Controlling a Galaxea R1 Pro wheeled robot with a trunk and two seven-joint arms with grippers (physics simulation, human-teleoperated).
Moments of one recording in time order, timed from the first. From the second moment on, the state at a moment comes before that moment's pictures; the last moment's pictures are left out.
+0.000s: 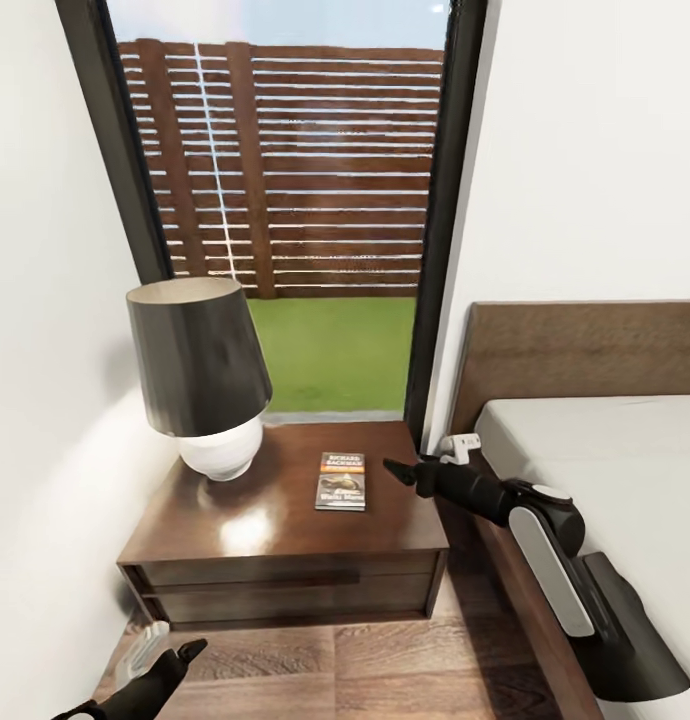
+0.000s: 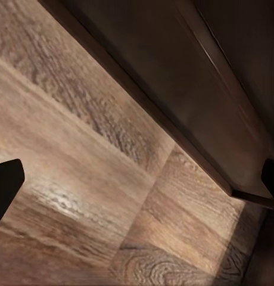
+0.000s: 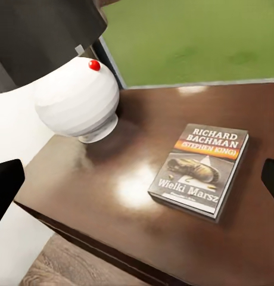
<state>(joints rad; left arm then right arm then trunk) -0.07 0.23 -0.03 -1.05 1.14 0.44 0.08 -0.48 -0.15 0.18 -1.62 -0.54 0.78 0.24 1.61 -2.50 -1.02</state>
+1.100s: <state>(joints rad) -0.07 0.23 -0.02 -1.04 1.14 0.44 0.08 -0.46 -0.15 0.20 -1.62 -0.54 0.73 0.25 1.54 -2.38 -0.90</state>
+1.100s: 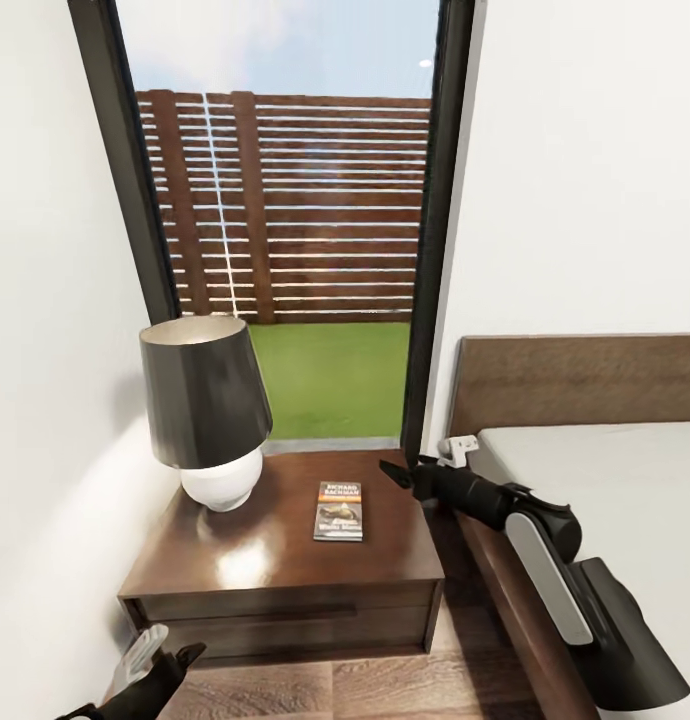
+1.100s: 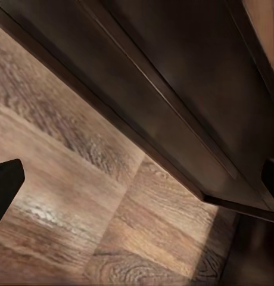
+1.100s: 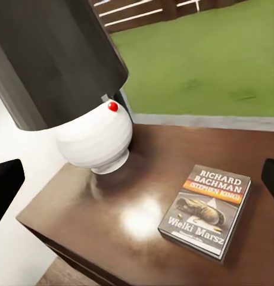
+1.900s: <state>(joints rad) -0.07 0.23 -0.02 -1.01 1.14 0.44 0.08 -0.46 -0.15 0.21 -1.62 -0.54 0.72 0.25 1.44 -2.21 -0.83</state>
